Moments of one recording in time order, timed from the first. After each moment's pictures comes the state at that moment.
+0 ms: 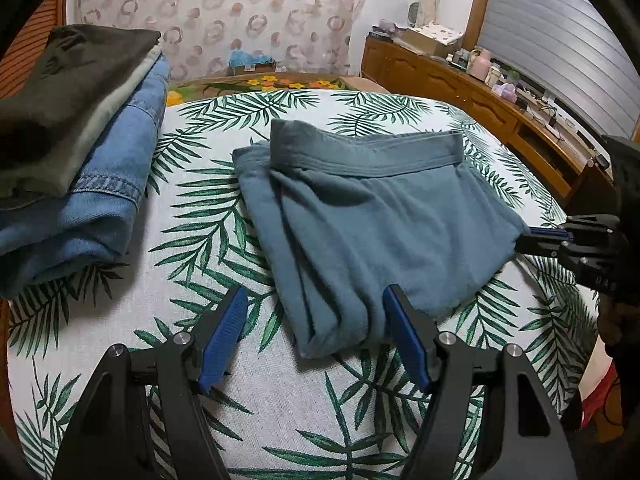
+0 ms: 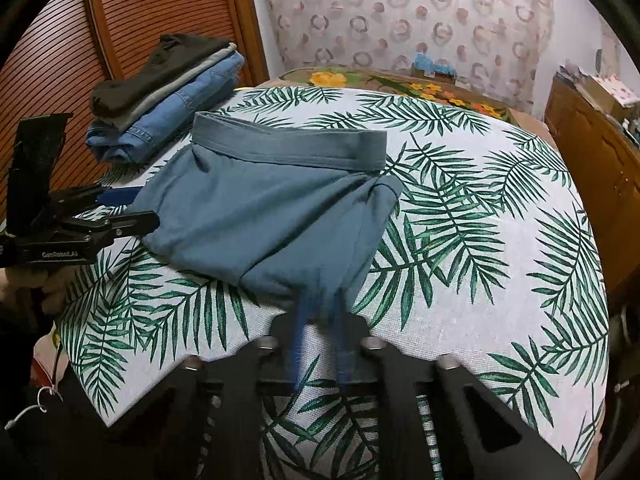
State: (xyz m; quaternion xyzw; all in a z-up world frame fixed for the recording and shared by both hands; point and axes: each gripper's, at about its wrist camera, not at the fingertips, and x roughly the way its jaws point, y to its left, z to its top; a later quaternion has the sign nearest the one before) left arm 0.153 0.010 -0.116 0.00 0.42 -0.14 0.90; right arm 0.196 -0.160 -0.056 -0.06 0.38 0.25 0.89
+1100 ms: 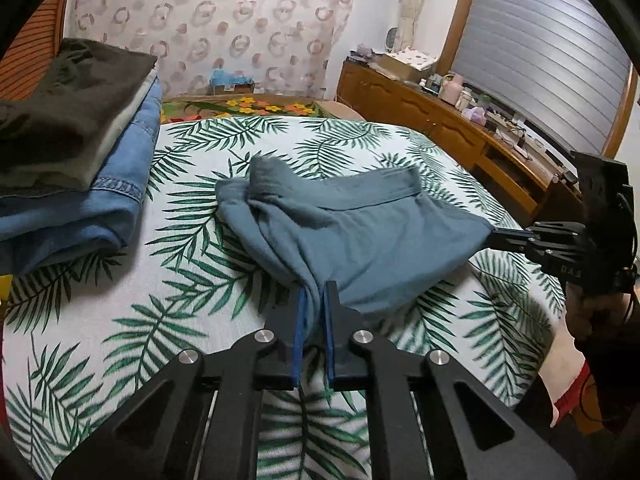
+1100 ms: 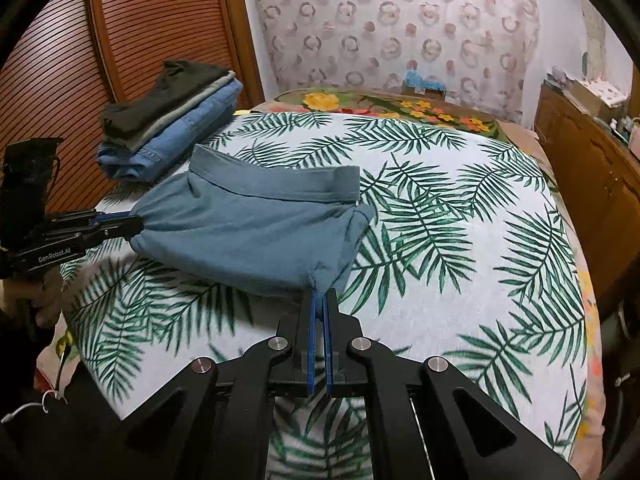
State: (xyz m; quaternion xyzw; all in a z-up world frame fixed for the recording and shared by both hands) left arm 0.109 0.018 -0.088 -0.04 0.38 -0.19 0.90; right arm 0.165 -0.184 -0.042 -0.05 0.35 0.24 0.90
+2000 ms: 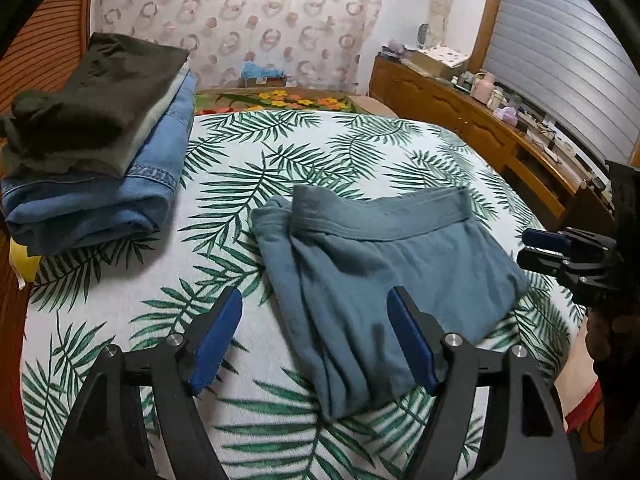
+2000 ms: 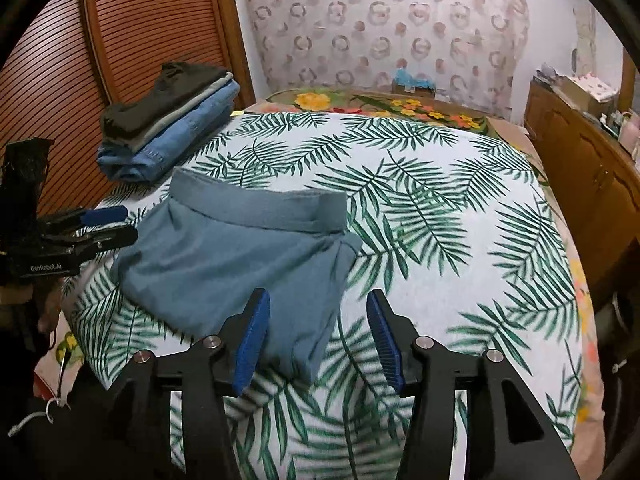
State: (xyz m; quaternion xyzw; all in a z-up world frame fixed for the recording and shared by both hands) left arm 0.117 0.021 -0.092 -0.03 0.40 -0.12 0.91; right arm 0.151 -0.181 -0.036 -0.04 0.35 0.23 0.91
